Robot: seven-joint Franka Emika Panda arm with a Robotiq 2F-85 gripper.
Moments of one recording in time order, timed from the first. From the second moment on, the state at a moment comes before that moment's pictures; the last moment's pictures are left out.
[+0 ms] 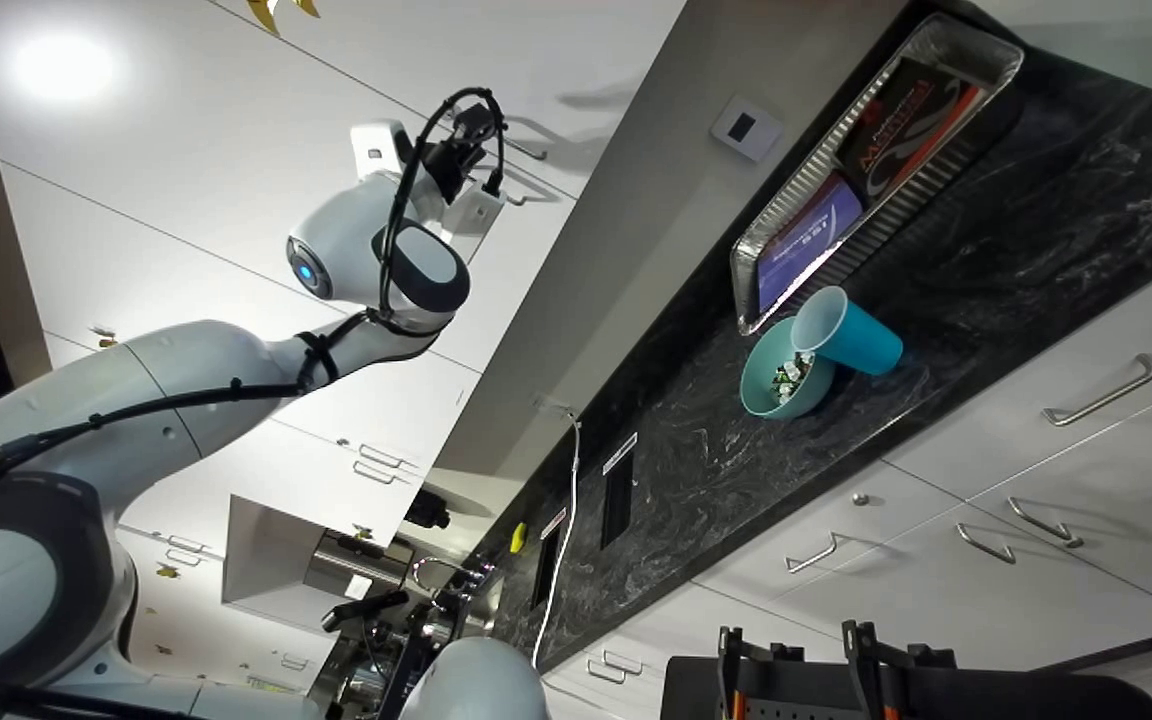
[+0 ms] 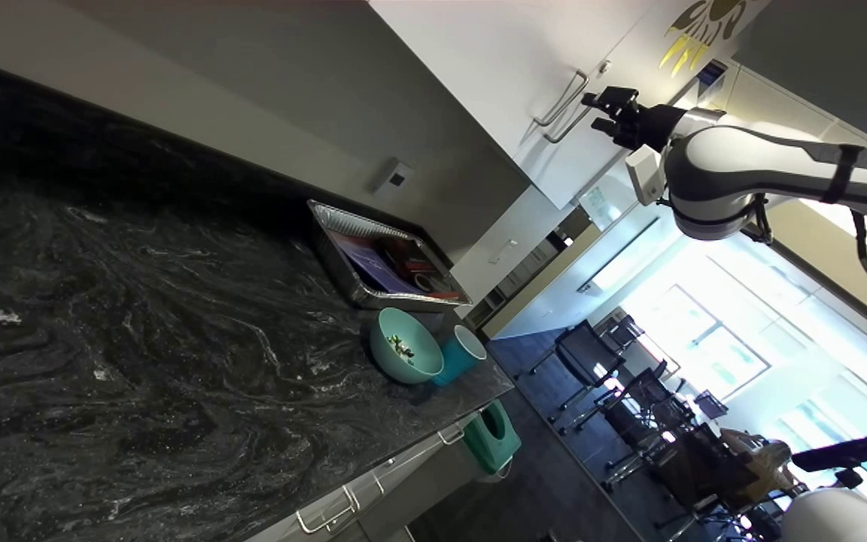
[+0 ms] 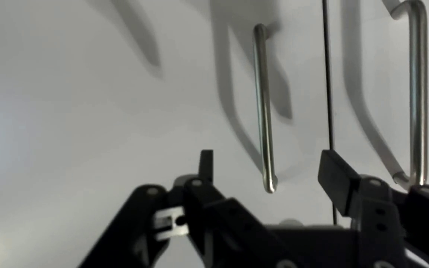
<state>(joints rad) 0.95 -0.17 -0.97 -2.19 0.02 3.45 -0.09</state>
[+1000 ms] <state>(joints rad) 1.09 -0.20 -1.12 -2.19 -0.03 3.45 -0.09</state>
